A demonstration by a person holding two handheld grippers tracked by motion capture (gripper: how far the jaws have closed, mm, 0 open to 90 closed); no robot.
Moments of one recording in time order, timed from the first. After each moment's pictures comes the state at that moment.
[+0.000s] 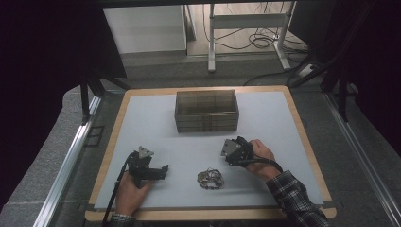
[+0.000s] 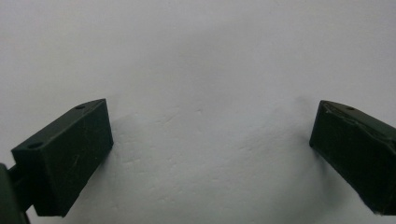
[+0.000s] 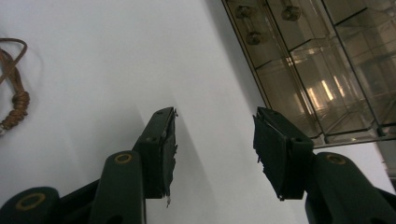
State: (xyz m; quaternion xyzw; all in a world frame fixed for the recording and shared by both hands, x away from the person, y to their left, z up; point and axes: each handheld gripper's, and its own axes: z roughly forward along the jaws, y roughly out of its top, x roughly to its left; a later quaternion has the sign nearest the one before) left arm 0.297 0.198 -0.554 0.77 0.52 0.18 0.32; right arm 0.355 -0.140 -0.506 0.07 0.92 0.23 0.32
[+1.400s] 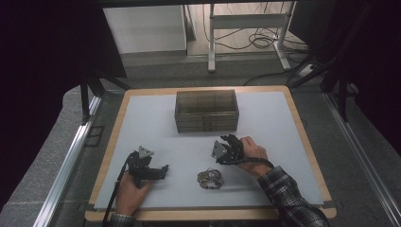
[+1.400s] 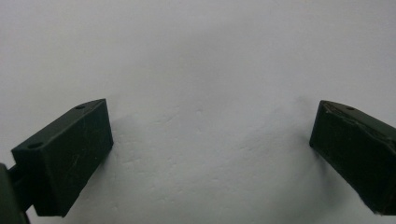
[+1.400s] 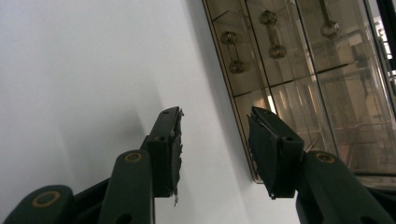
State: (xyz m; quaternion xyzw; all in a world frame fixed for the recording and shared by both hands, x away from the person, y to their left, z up) left arm 0.297 0.198 -0.554 0.77 0.52 0.18 0.32; right arm 0.358 -0.112 -0.514 0.02 0.89 0.19 0.40
